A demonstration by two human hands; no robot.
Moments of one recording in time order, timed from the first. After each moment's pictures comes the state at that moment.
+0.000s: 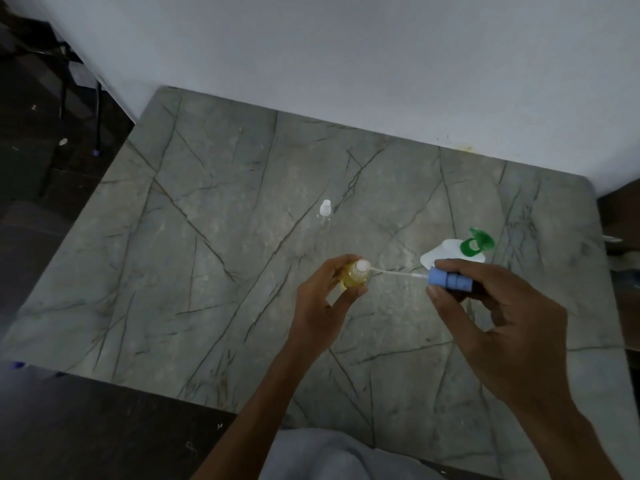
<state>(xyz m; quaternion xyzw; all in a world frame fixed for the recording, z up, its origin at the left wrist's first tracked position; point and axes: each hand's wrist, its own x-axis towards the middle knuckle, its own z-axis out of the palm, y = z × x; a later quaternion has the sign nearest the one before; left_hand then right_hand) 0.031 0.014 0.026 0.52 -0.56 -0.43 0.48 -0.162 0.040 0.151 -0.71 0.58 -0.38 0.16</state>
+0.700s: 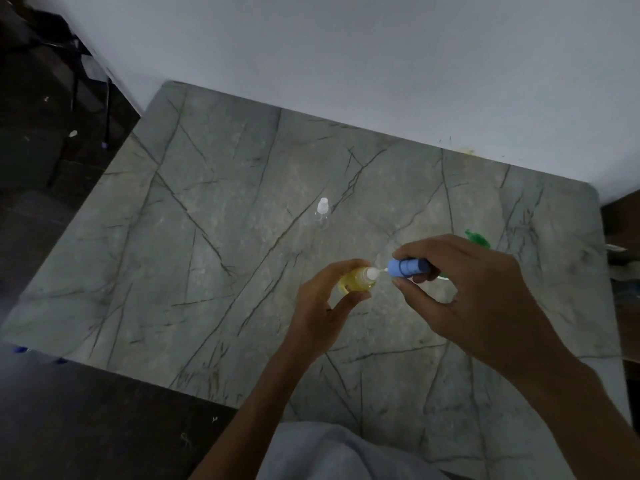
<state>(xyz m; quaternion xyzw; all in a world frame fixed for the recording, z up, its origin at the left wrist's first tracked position) 0.019 0.019 0.031 0.52 -0.64 -0.34 0.45 -0.163 -0.001 0.165 -0.84 0.46 -0.24 0.14</state>
